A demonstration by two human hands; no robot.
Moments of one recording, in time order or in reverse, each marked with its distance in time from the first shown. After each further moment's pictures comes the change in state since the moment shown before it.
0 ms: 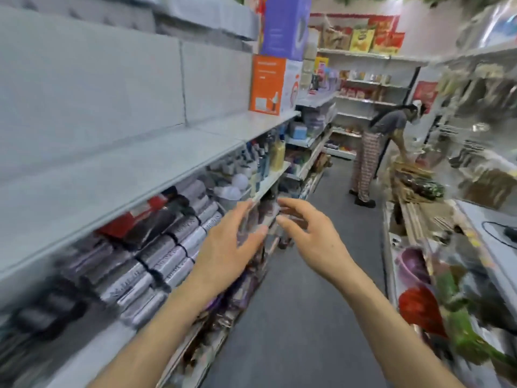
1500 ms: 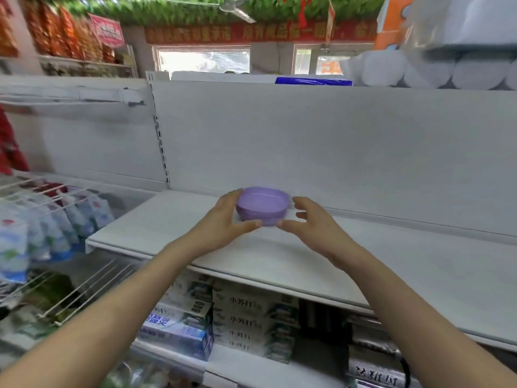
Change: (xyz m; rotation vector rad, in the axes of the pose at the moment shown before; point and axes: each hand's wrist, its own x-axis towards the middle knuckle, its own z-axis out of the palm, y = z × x) left_hand -0.172 -0.054 -0.363 0.644 0.744 -0.868; right_hand 0.111 -0.289 0.368 0.364 -1.086 -0.668
